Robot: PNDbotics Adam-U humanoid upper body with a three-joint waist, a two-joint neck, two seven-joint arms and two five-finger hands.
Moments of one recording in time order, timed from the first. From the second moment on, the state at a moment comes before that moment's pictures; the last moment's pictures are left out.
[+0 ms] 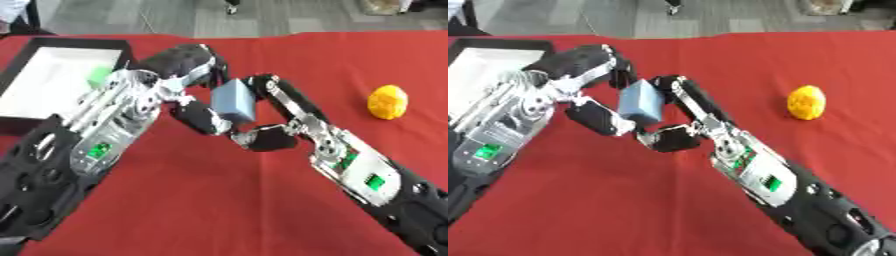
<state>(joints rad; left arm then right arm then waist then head) -0.87 0.33 -0.62 -1.68 -0.78 0.43 -0.55 -0.54 -0.44 0.61 -1.78 0.11 0.29 -0.15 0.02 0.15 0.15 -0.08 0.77</state>
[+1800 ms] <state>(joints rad) -0.85 0.36 -0.61 -1.66 -0.75 0.45 -0.59 -0.53 -0.44 0.60 -1.78 0.26 0.29 -0.06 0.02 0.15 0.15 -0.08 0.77</state>
